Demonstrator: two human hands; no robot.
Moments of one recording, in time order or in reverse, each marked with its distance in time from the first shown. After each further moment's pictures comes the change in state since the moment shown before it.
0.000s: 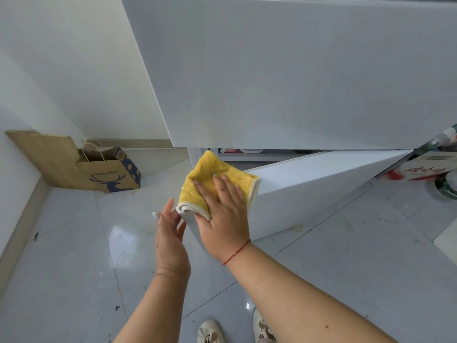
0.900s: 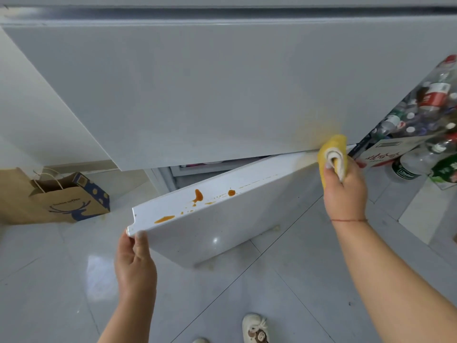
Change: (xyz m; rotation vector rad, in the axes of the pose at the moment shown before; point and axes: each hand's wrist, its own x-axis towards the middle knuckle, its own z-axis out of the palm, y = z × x) left_hand -0.003 -0.001 0.022 0.480 0.087 0.160; right_hand -0.005 0.193 -0.191 0.175 0.529 0.568
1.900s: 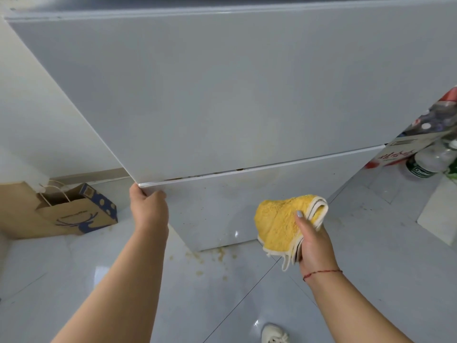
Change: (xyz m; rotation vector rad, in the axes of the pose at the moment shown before) left_hand 0.117 0.052 0.044 -0.082 -0.050 -0.104; right_hand -0.100 0.001 0.086 0.735 -0.209 0.699
